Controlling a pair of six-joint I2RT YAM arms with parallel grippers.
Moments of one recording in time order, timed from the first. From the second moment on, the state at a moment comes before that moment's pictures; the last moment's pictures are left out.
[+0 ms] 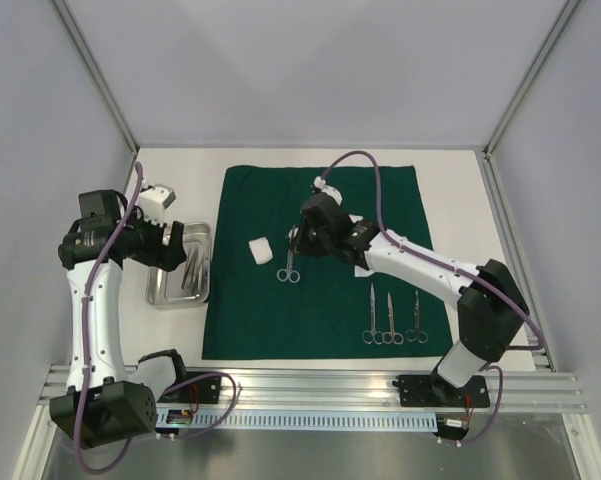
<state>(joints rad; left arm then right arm) 0.25 1.04 1.15 -1.06 0.44 0.49 0.82 1.61 1.23 -0.37 0.10 0.85</state>
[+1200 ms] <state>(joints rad) -0.04 1.30 1.25 -1.08 0.76 0.41 0.96 1.86 1.65 -0.25 0.10 0.93</state>
